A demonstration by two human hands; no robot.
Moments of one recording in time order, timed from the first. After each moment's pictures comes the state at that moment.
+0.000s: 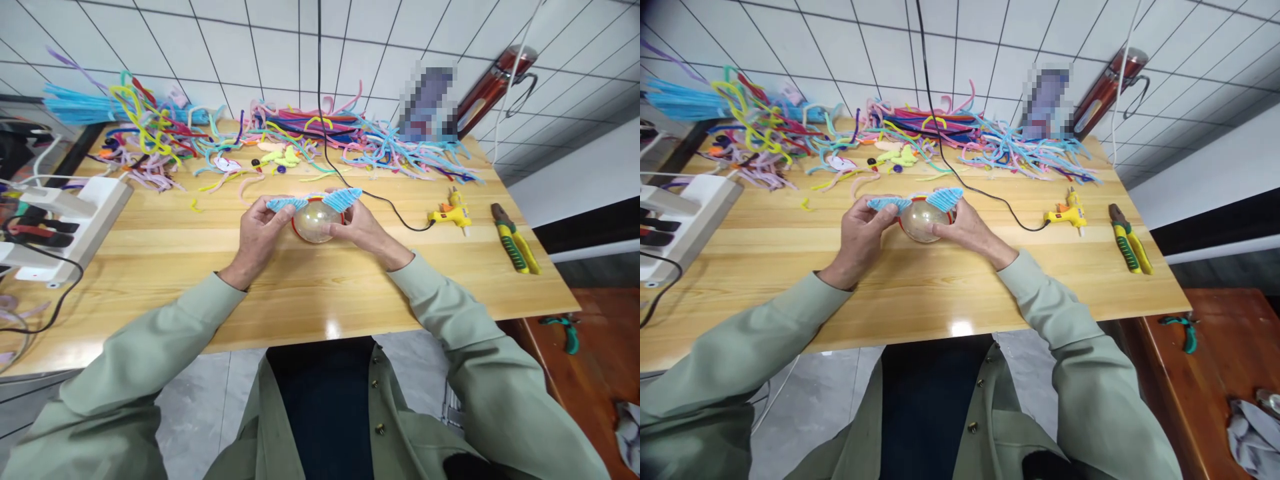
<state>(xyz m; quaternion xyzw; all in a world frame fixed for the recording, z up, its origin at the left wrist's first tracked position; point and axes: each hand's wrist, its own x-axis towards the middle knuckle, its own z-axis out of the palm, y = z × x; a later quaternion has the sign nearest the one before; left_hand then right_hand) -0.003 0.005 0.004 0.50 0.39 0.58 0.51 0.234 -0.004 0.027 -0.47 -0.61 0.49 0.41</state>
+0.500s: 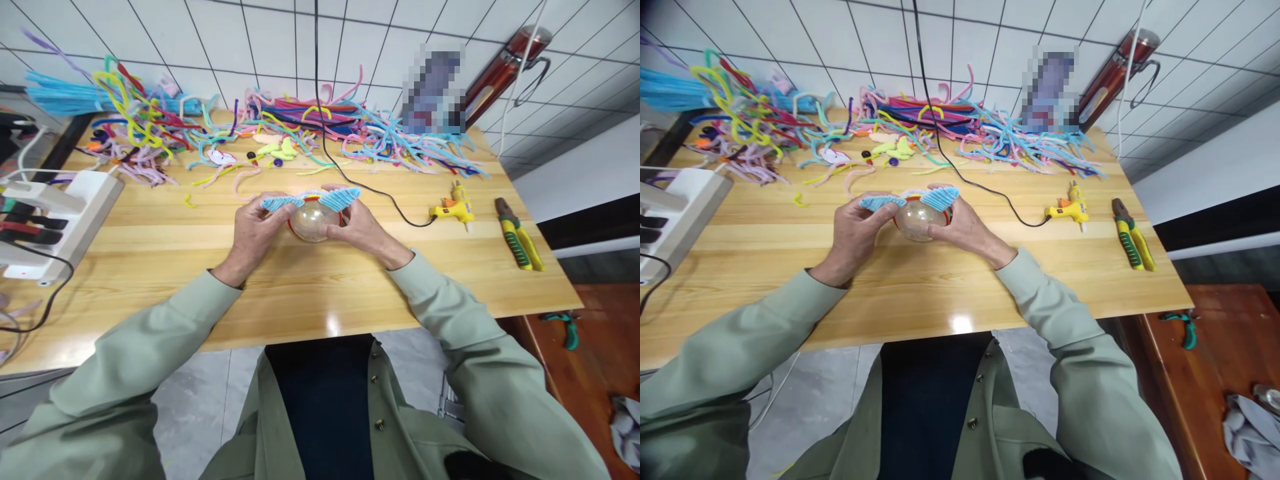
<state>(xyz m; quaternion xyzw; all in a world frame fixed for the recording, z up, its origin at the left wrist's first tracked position) -0.007 0.004 0.009 0.56 0.42 0.56 0.45 0.235 -0.008 0.026 -0.45 -0.64 0.46 0.42</state>
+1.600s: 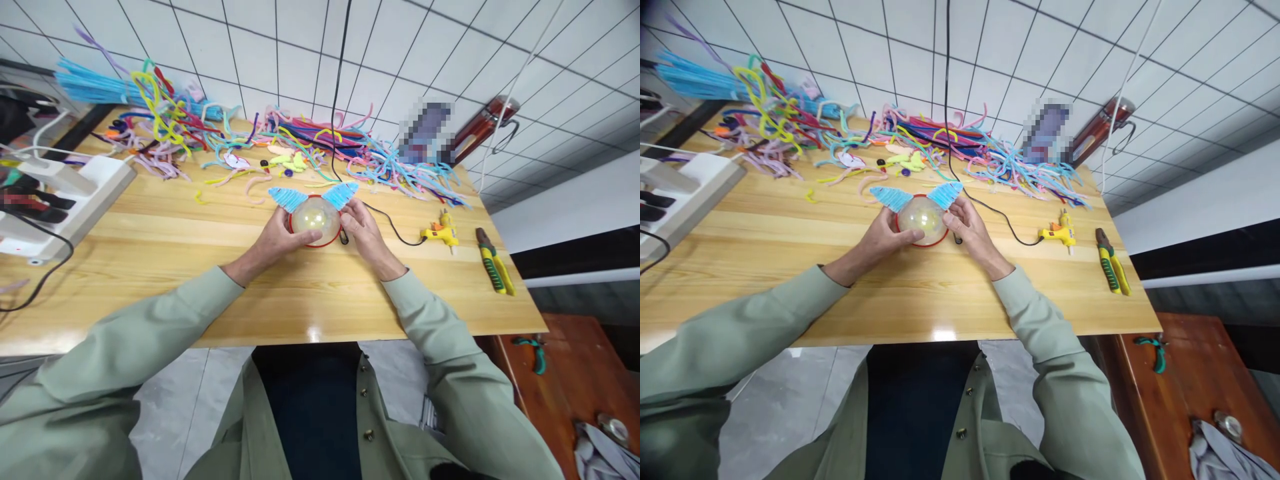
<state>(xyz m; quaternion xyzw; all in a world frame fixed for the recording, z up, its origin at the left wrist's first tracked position) 0.008 0.006 -0.002 0.58 0.37 0.47 0.55 0.236 -0.005 0.019 -0.40 -0.59 0.51 0.49</state>
